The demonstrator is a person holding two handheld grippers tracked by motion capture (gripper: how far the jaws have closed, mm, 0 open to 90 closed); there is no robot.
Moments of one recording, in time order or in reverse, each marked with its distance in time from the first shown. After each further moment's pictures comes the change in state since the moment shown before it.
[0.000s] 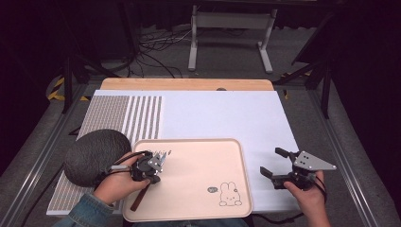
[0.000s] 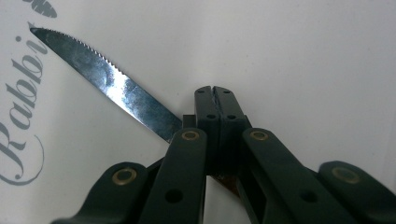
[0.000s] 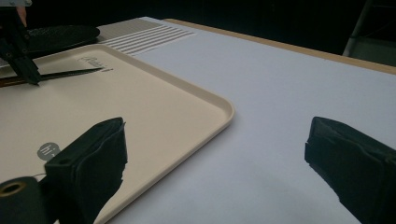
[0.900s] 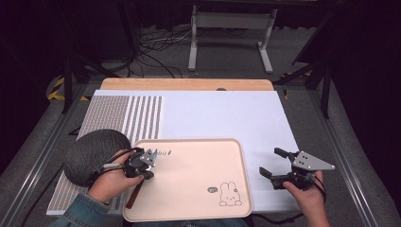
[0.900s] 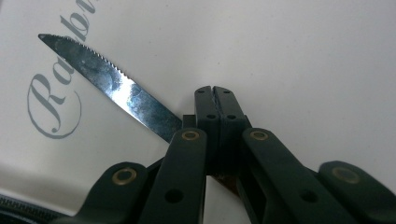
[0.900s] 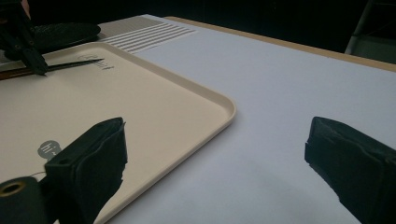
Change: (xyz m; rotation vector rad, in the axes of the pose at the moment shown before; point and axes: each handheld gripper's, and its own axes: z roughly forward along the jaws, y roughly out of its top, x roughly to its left) left arm 0.012 -0.018 -0.005 -0.021 0.048 -0.091; right arm 0.001 -0.001 0.002 0.010 0.002 -0.003
